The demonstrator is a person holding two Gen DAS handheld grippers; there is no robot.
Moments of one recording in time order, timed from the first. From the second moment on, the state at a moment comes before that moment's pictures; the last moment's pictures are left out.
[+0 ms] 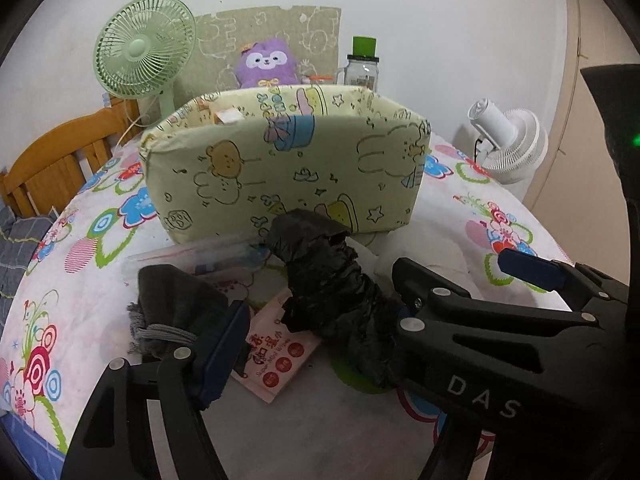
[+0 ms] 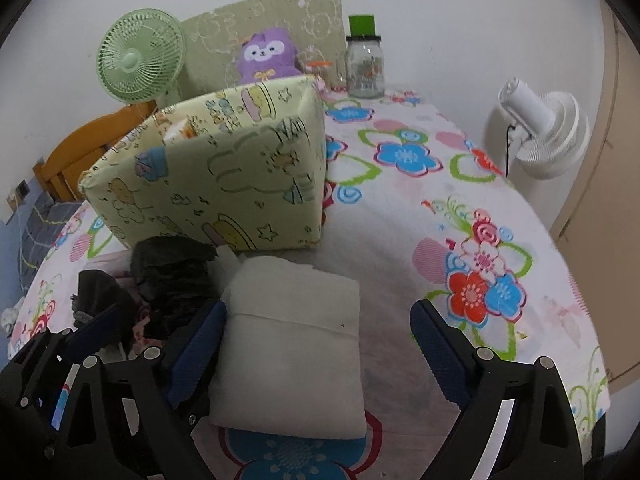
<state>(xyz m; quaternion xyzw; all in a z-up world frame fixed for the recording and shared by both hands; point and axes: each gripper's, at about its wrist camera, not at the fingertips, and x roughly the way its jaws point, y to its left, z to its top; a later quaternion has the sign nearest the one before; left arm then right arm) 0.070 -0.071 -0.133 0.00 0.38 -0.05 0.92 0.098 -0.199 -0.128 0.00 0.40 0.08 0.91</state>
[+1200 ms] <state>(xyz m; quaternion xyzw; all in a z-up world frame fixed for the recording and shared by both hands) 0.098 -0.086 -0.134 0.01 0.39 -0.05 0.92 0.107 -0.211 -0.127 0.03 0.41 0.10 0.91</state>
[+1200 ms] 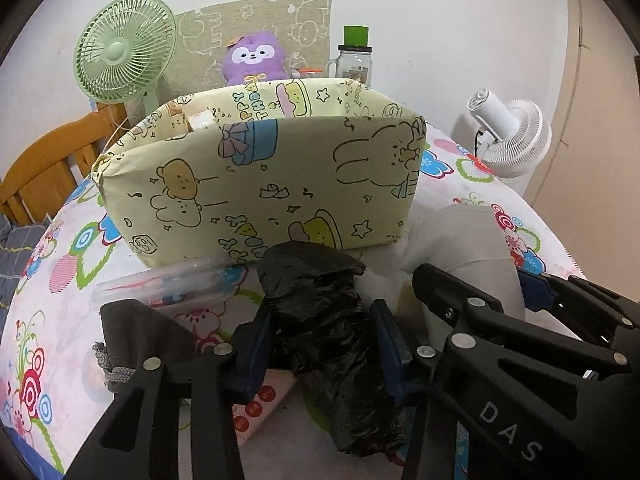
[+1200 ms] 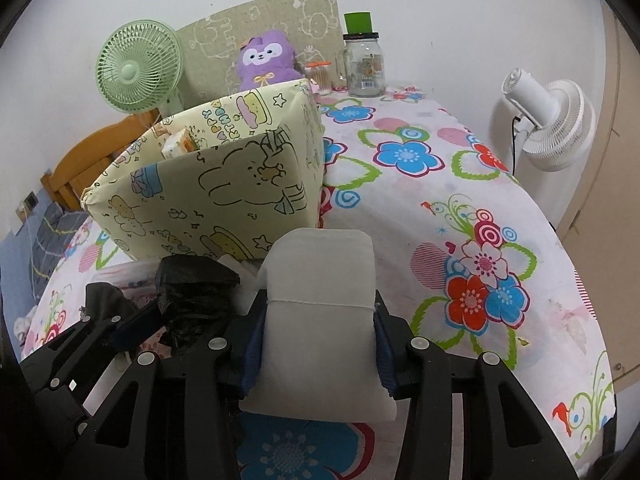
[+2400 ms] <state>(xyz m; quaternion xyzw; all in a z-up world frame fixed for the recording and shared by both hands) 0.060 -0.065 -0.080 0.00 0.33 -0.04 0.94 0.073 -0.184 -0.074 0.01 0.35 0.10 0.93</state>
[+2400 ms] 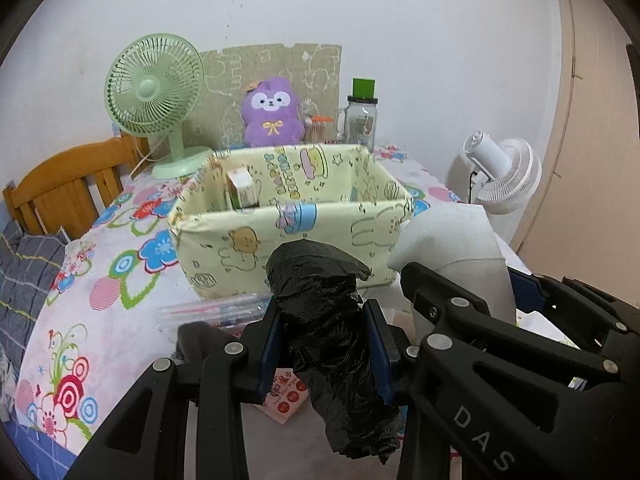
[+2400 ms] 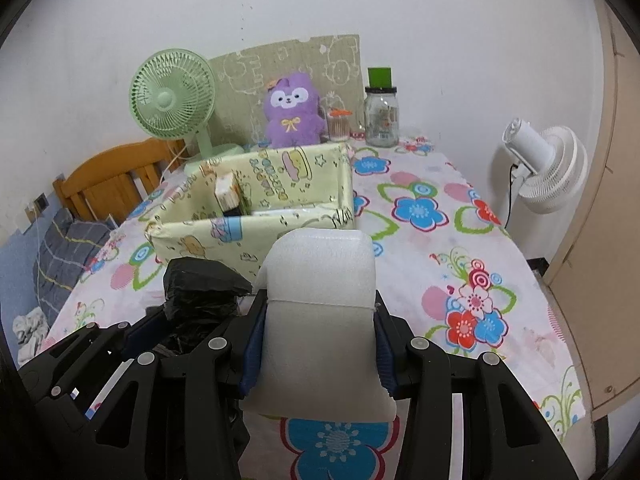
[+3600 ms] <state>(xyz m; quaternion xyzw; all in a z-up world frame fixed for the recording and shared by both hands) 0.056 -0.053 0.006 0.00 0.26 -0.04 0.97 0.064 -0.169 0.019 -0.01 0.28 0.10 0.95</state>
